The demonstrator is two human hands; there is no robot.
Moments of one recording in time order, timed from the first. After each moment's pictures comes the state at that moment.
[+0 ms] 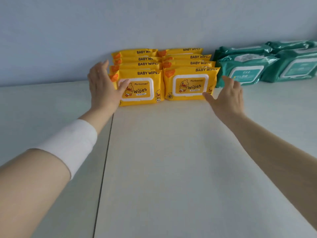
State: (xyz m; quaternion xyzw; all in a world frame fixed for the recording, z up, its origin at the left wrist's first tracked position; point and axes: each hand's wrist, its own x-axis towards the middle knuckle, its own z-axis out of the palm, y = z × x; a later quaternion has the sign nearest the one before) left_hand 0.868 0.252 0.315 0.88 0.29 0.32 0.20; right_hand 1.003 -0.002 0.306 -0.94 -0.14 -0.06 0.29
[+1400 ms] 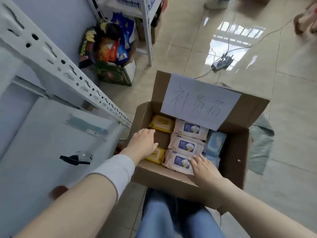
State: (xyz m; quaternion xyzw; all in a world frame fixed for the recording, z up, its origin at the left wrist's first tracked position) left_hand 0.865 -0.509 0.013 0.87 -0.33 -0.36 -0.03; right_hand 0.686 -0.633 0.004 -0.88 0.16 0.42 0.16
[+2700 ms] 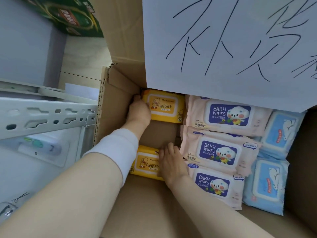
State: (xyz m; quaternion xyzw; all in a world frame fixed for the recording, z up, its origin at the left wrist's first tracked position) left_hand 0.992 -0.567 -0.322 0.91 -0.01 -0.39 0.14; right_hand 0.821 -0.551 -0.332 -0.92 0.02 0.40 0.01
